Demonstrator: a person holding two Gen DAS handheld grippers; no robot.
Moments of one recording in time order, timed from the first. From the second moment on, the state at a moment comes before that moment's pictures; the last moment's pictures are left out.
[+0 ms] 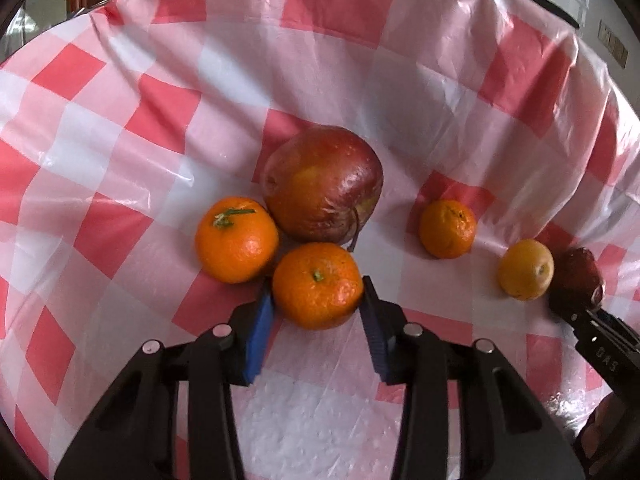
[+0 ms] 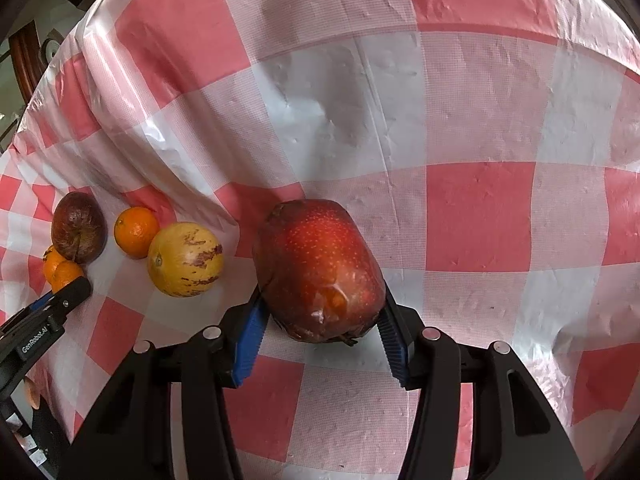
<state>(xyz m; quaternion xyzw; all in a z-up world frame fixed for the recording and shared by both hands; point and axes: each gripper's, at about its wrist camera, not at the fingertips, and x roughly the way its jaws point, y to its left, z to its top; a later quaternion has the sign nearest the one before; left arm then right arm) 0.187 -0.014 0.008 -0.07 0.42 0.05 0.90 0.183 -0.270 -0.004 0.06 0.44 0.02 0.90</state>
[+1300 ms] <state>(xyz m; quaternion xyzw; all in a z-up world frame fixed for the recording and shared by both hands) 0.081 0.021 0.066 -0.11 0.29 0.07 0.95 0.129 -0.225 0.042 0.08 0.39 0.04 0.92</state>
